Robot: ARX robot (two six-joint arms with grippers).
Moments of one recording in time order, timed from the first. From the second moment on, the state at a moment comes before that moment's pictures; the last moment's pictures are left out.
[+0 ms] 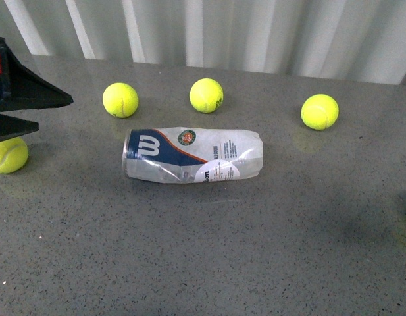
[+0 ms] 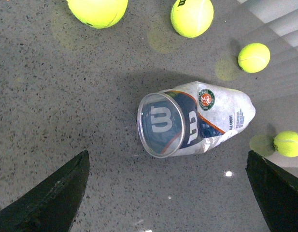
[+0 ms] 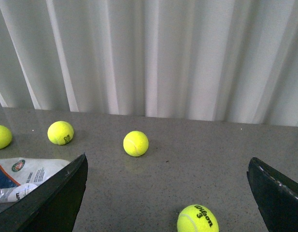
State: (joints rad) left arm 0.16 1.88 0.90 0.17 0.73 -0.12; right arm 0.00 0.00 0.01 0.00 0.00 0.00
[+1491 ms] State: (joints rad) left arm -0.14 2.11 0.99 0.29 0.86 -0.37; right arm 0.00 0.00 0.01 0.00 0.00 0.00
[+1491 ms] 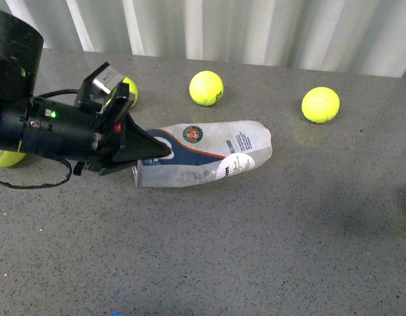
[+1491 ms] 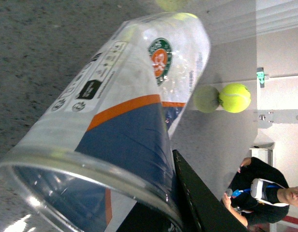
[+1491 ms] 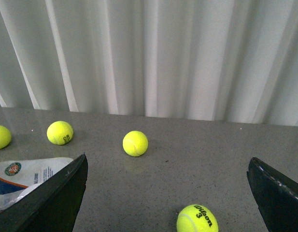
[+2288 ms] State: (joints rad) left arm -0.49 2.05 2.04 -1.30 -0.06 0.67; right arm 0.00 0.00 0.01 0.00 0.00 0.00
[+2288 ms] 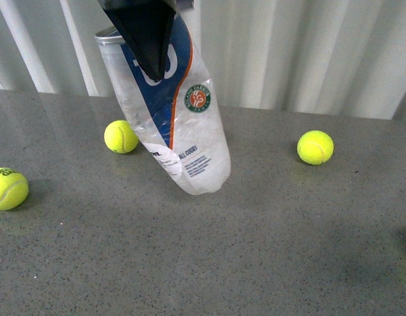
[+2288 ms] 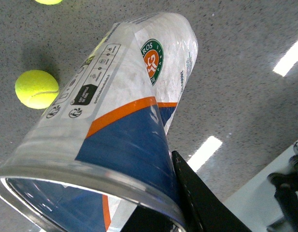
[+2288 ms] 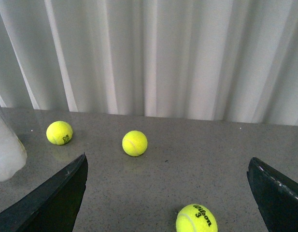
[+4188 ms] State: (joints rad) left arm -0.33 1.83 1.77 -0.81 0.26 0.04; right arm 0.00 0.00 0.01 0.00 0.00 0.00
